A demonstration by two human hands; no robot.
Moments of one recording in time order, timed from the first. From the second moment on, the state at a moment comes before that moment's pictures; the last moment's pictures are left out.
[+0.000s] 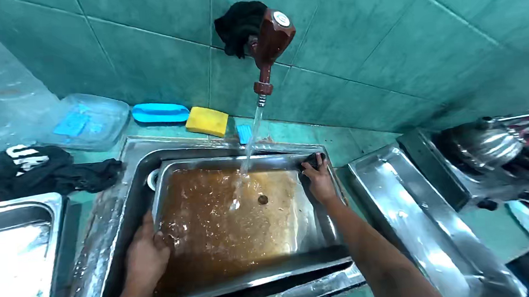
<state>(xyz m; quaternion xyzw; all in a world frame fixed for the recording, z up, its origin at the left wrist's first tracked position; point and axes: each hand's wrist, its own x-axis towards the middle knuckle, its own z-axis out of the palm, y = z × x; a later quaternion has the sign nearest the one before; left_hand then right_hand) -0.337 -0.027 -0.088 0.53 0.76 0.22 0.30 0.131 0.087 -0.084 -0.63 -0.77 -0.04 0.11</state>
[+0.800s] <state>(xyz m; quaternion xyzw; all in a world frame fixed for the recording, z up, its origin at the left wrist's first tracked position) -0.334 -0.026 -0.090 0.53 0.77 0.20 0.29 0.059 0.109 -0.088 -0.73 -0.64 -0.04 0.25</state>
